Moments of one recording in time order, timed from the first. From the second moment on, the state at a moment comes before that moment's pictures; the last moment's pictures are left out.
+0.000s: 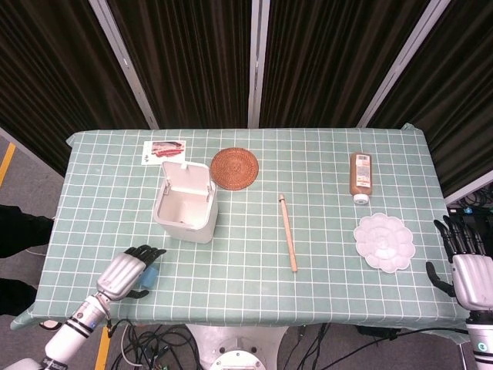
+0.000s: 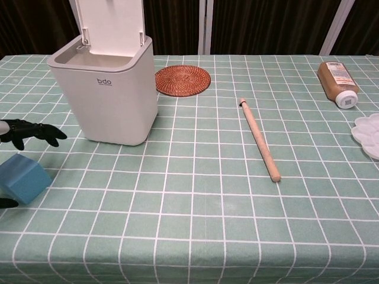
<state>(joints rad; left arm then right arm) -0.33 -1.35 0.04 -1.60 1.61 1.13 0.21 0.07 -1.09 0.06 -1.56 -1.52 1.50 0.07</state>
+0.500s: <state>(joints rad) -0.33 -1.42 0.05 -1.49 1.65 1.19 0.17 0.07 -1.09 0.06 -1.57 -1.52 1.50 0.06</state>
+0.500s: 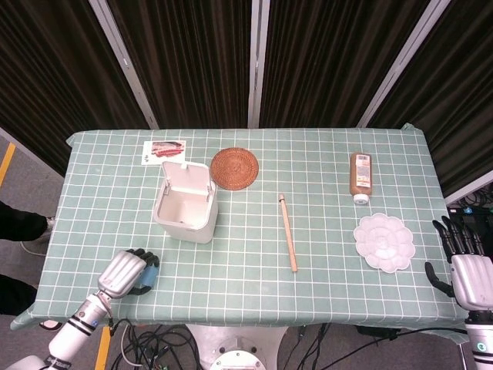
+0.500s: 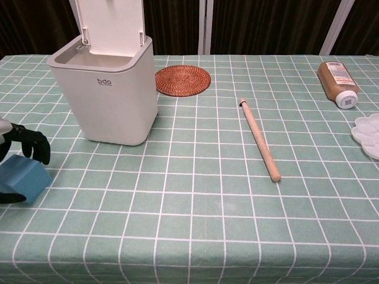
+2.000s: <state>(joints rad) -0.65 -1.13 -0.29 -1.87 1.59 1.20 0.20 0.07 -1.10 0.07 -1.56 -1.51 1.48 0.07</state>
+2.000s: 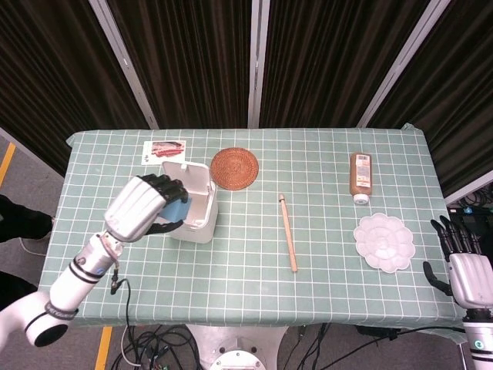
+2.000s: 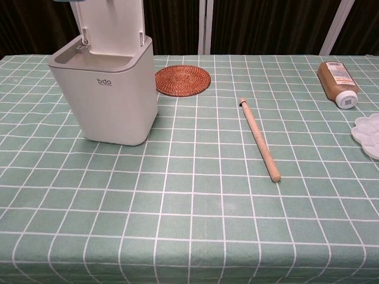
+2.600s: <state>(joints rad) -0.72 -1.24 -0.26 -1.74 1.52 1.14 0.21 0.07 -1.11 0.07 -1.53 -1.50 1.48 0.10</state>
